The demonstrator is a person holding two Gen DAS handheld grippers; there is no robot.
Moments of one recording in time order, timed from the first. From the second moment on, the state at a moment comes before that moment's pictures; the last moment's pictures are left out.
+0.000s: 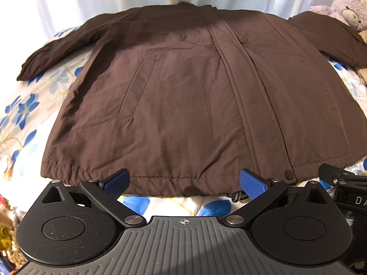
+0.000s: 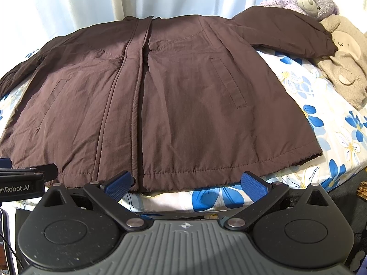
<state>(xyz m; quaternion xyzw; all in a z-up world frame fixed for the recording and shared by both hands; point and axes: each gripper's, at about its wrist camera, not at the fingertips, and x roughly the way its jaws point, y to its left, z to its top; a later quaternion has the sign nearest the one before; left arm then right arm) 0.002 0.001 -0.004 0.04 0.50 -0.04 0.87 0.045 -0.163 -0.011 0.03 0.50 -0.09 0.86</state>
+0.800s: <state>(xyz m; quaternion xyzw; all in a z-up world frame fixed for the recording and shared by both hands) 0.033 0.009 -0.011 -0.02 0.52 -0.09 0.85 0.051 -0.172 -0.015 0.06 0.47 -0.03 0.88</state>
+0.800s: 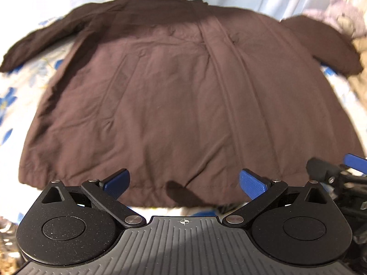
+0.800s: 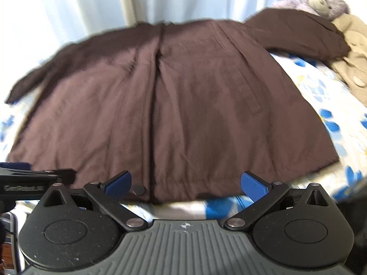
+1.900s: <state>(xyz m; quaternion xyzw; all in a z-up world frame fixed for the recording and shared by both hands) 0.222 0.045 -0.062 -0.21 0.44 -0.02 0.87 0.250 -0.610 -0.125 0.52 0.07 -0.30 0.80</state>
